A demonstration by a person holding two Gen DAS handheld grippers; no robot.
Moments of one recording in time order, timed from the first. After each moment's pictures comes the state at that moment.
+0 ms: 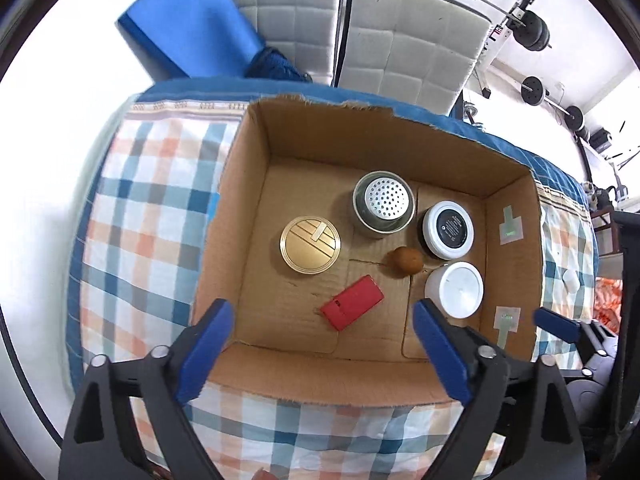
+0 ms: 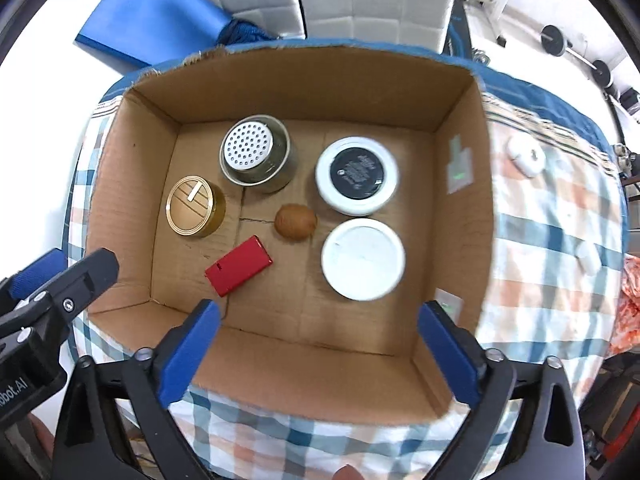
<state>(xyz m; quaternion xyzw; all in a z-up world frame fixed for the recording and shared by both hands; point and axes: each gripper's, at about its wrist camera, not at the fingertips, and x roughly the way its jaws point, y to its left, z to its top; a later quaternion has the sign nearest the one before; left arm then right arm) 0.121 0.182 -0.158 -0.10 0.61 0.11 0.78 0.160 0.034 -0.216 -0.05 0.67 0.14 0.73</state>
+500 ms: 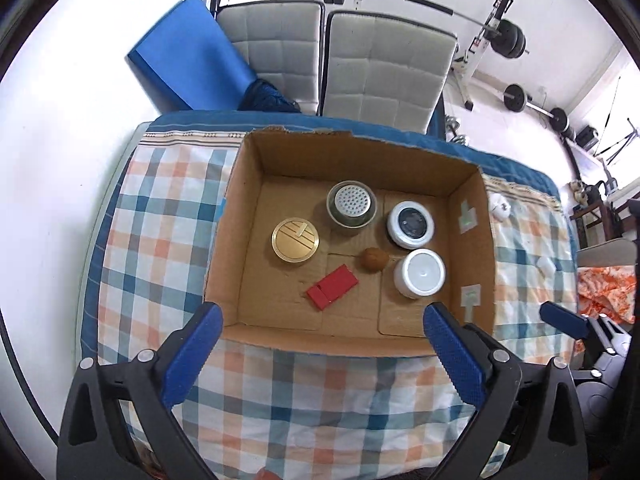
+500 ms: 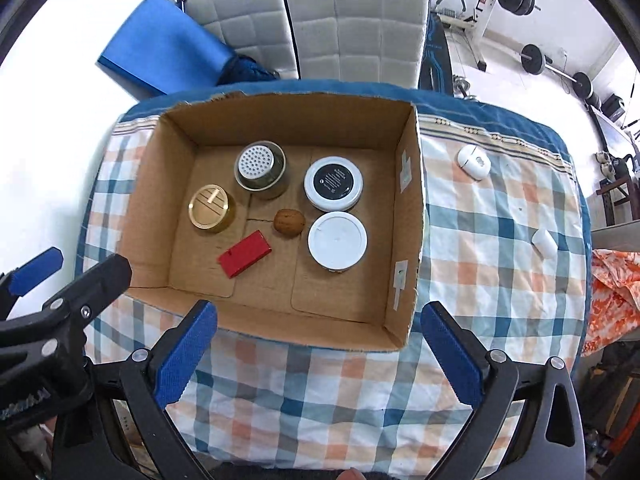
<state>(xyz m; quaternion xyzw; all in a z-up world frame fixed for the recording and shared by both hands) 0.080 0.151 -0.097 -0.09 0.57 0.10 0.81 0.103 -0.002 -0.127 -0.04 0.62 0.14 0.77</state>
